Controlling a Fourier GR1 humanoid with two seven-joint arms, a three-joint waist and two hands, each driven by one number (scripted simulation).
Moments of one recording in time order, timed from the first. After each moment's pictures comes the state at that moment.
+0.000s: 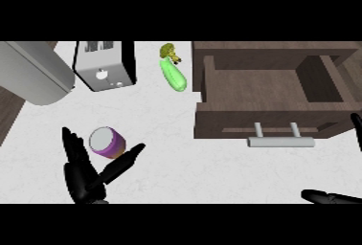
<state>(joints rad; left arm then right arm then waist) 0.11 0.00 -0.25 -1.64 -0.10 0.94 0.06 0.15 -0.09 -0.19 -2.14 -0.10 0.04 0.17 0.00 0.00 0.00</state>
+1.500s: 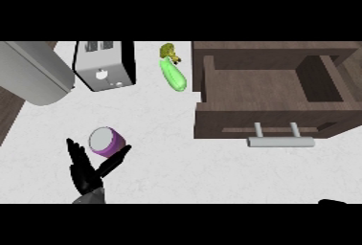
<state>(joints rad) -0.11 0.02 0.07 -0.88 0.48 0.65 -0.63 0.15 -0.08 -0.27 -2.23 -0.12 0.10 0.27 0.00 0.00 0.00</state>
